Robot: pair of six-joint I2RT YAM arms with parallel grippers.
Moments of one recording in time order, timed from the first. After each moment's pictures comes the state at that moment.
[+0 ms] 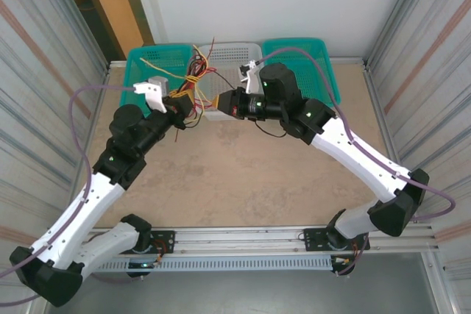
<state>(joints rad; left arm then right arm) -0.48 0.89 0.90 0.01 0.12 -0.38 0.79 1.41 1.49 -0.41 -0.36 0.91</state>
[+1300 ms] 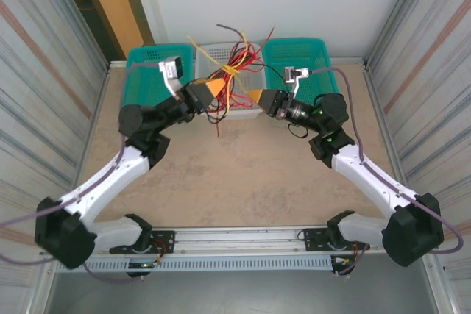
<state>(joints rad) -0.56 1.23 0.99 0.98 0.67 -1.17 0.47 1.18 0.87 0.62 -0.72 1.22</state>
